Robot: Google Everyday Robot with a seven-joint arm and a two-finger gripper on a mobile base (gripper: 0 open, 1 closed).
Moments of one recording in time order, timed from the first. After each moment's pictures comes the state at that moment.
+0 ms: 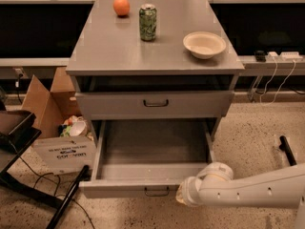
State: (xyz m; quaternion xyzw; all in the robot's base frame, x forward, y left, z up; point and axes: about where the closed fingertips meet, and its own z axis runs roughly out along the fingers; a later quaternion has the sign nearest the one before) arm 0.435 -0.118 0.389 -0.66 0.73 0.03 0.18
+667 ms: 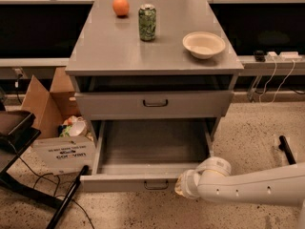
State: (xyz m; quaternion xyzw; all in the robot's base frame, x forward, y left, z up) arm 0.467 -0.113 0.397 -0.65 0.73 0.02 0.21
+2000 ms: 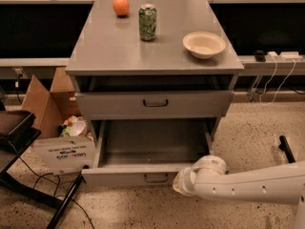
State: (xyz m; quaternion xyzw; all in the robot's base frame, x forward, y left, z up) arm 0.483 -0.107 0.392 -0.64 0.74 0.01 0.22
